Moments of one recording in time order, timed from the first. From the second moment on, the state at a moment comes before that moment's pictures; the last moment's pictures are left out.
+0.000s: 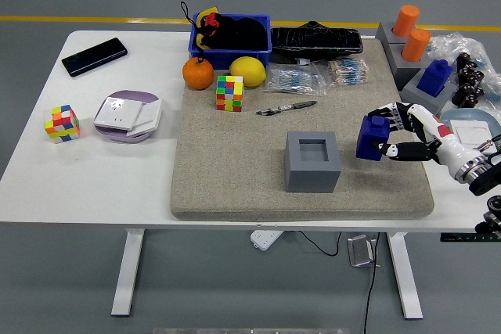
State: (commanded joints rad) left arm -0.14 0.27 -0.43 -0.29 0.44 -0.06 0.18; right arm 0.40 -0.43 0.91 1.05 -1.20 -0.02 0.31
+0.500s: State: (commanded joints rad) left arm -0.13 0.27 -0.43 -0.29 0.44 -0.07 0.18; right arm 0.38 -0.41 0.87 0.99 -1.20 -0.03 0.34
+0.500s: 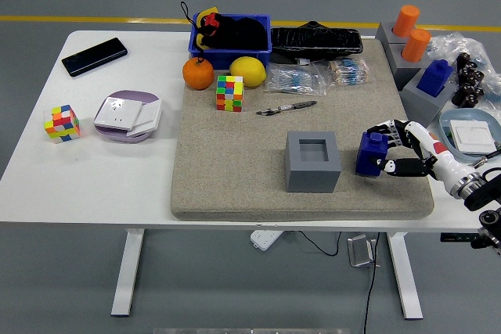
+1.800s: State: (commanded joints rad) left arm -0.13 0.27 -0.43 -0.28 0.44 -0.07 0.18; right arm 0.37 -0.45 0.97 1.35 -1.21 -0.03 0.31
